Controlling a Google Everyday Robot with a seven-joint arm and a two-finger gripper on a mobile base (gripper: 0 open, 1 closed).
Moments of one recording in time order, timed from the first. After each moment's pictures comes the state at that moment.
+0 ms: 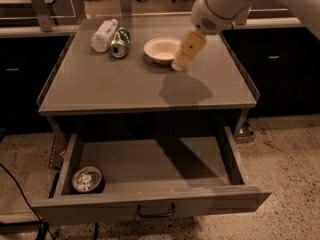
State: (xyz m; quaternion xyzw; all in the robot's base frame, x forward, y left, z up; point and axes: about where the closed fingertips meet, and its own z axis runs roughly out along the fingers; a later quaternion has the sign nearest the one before) arm 0.650 -0.095 0.970 -0.53 0.77 -0.04 0.34
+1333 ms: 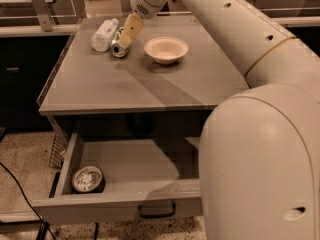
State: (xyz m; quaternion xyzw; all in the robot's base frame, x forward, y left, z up) arm 0.796 0.050 0.957 -0.55 0.74 0.00 0.39
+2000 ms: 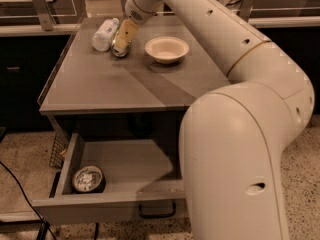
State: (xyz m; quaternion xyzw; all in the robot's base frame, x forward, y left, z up) arm 0.819 0.064 0.930 -0.54 0.75 0.00 0.38
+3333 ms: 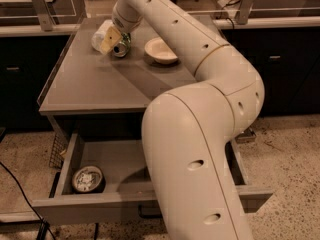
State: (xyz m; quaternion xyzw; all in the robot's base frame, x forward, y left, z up) arm 0.854 0.102 0.884 -0.44 0.83 0.03 0.35
